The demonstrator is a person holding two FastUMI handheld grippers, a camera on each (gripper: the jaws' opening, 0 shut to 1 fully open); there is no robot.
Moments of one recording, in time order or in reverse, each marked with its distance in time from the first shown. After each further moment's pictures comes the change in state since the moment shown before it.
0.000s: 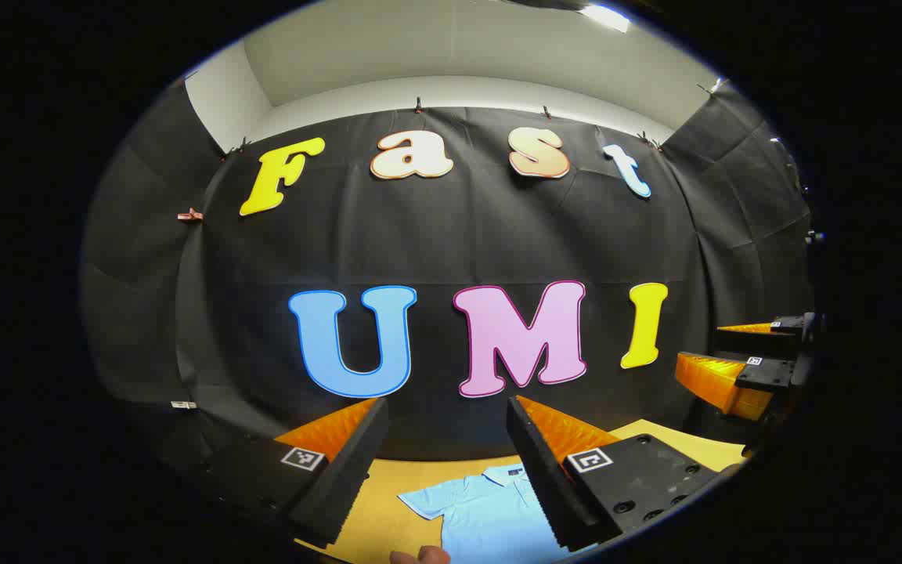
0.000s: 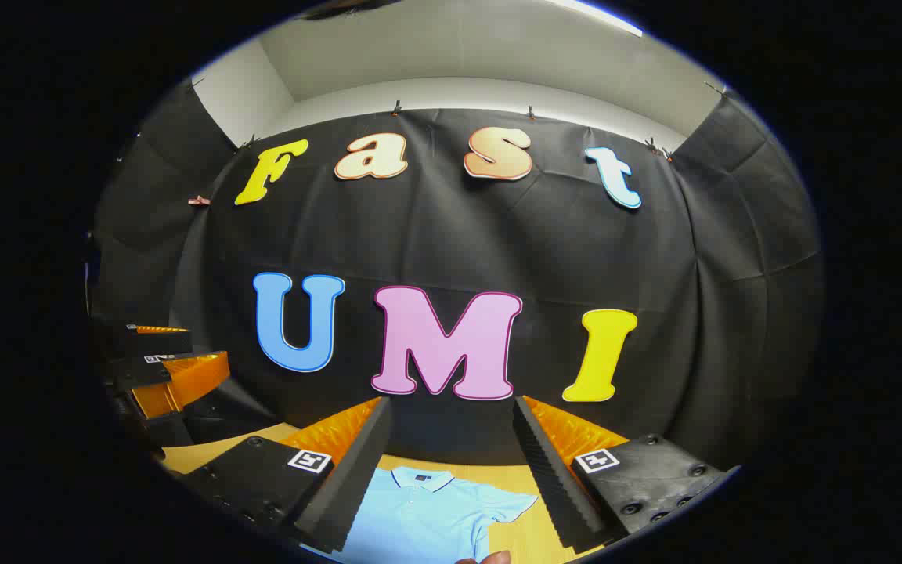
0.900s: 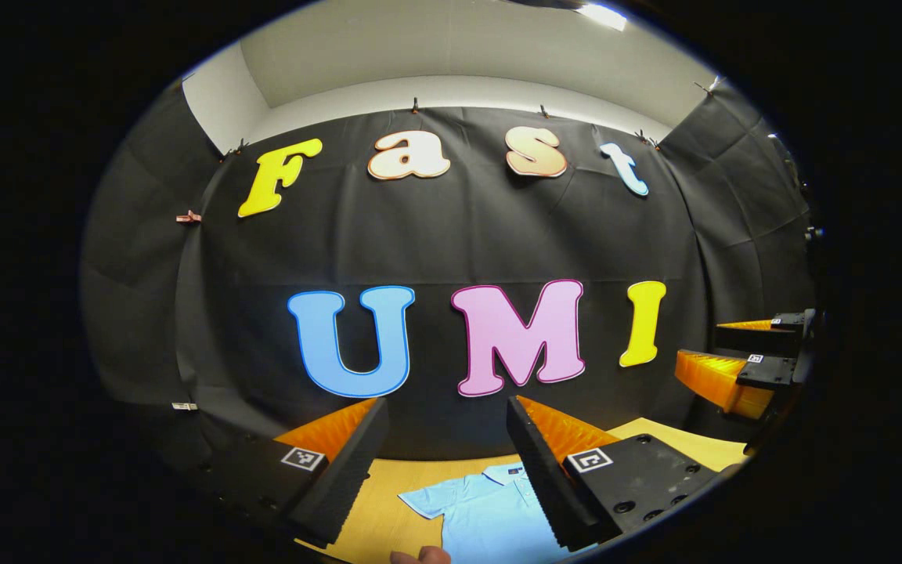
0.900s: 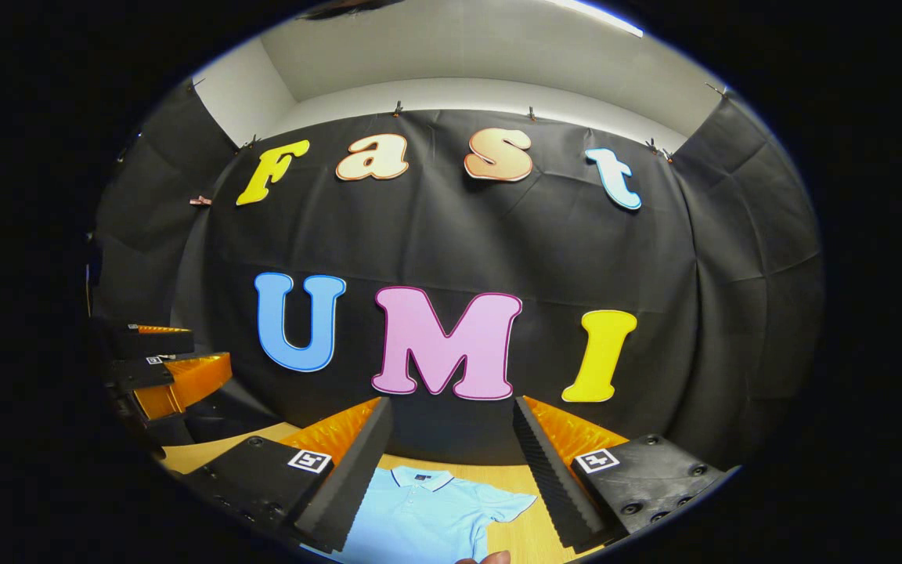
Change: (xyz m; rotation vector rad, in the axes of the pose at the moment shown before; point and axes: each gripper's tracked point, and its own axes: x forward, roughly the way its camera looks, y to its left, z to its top) left arm -0.002 -0.002 0.000 0.005 0.003 -0.003; right arm -0.003 -0.001 0.002 -0.004 0.001 0.005
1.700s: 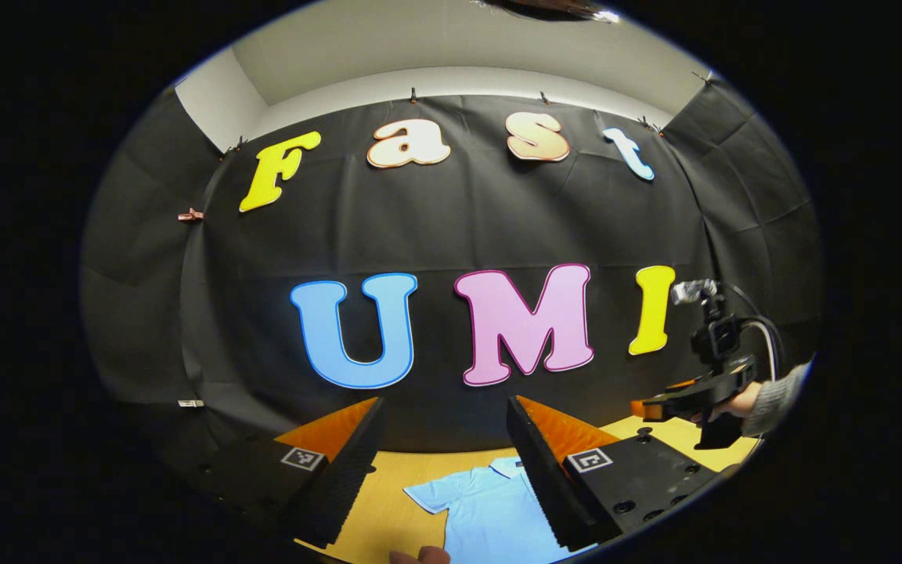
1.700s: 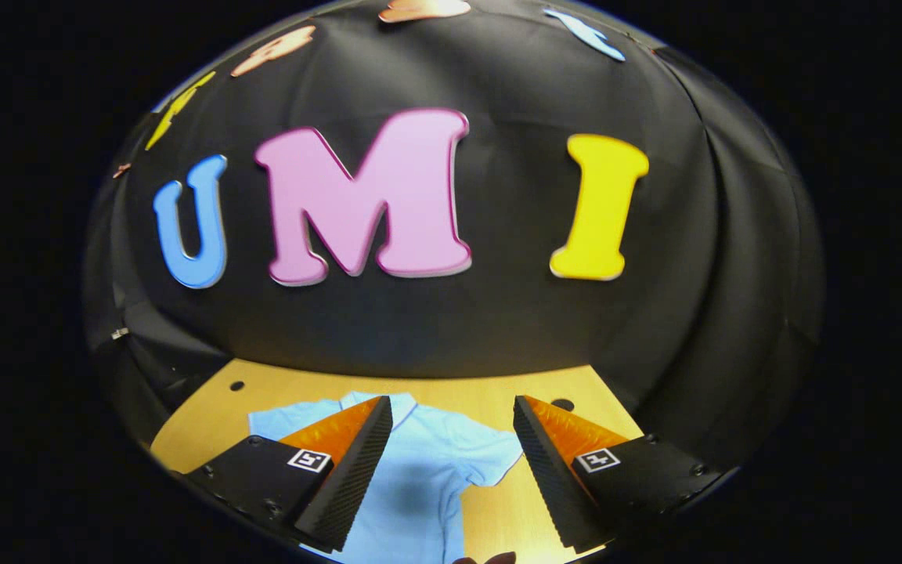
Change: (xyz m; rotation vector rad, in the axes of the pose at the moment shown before) left arm 0.011 -0.006 -0.021 0.026 0.060 0.044; right arm 0.163 -0.117 -0.258 0.112 0.588 -0.124
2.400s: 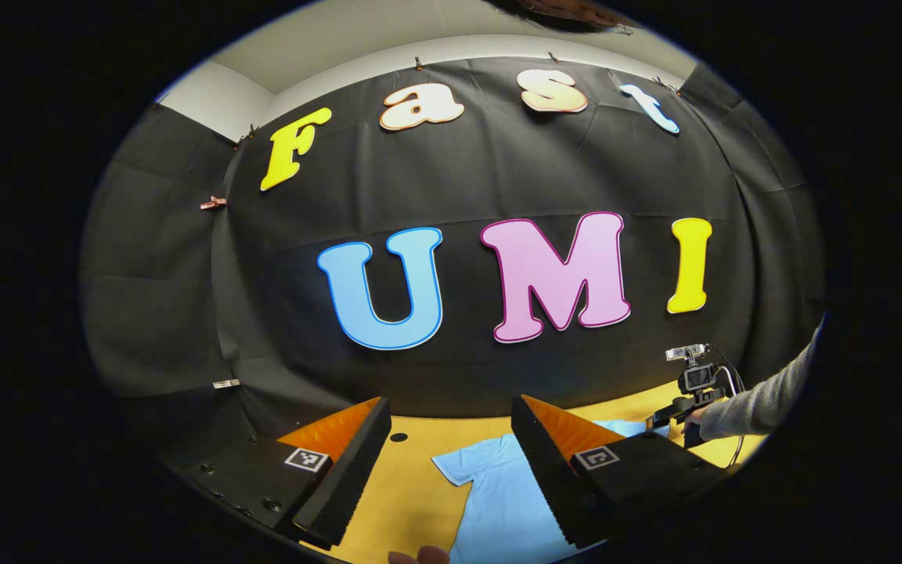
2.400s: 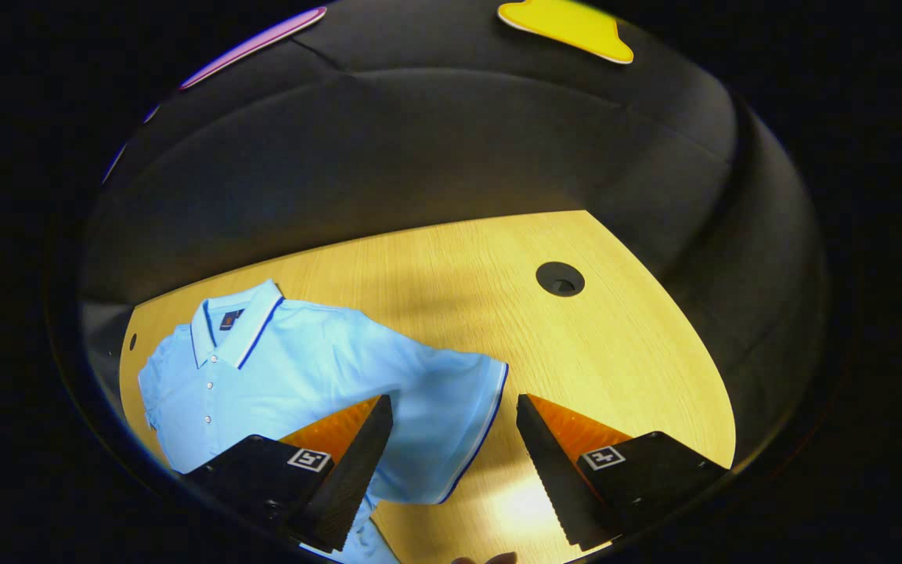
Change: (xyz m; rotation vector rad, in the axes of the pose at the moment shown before) left arm 0.000 0.004 -0.040 0.045 0.152 0.159; right arm 0.180 -0.077 -0.190 0.106 0.459 -0.162
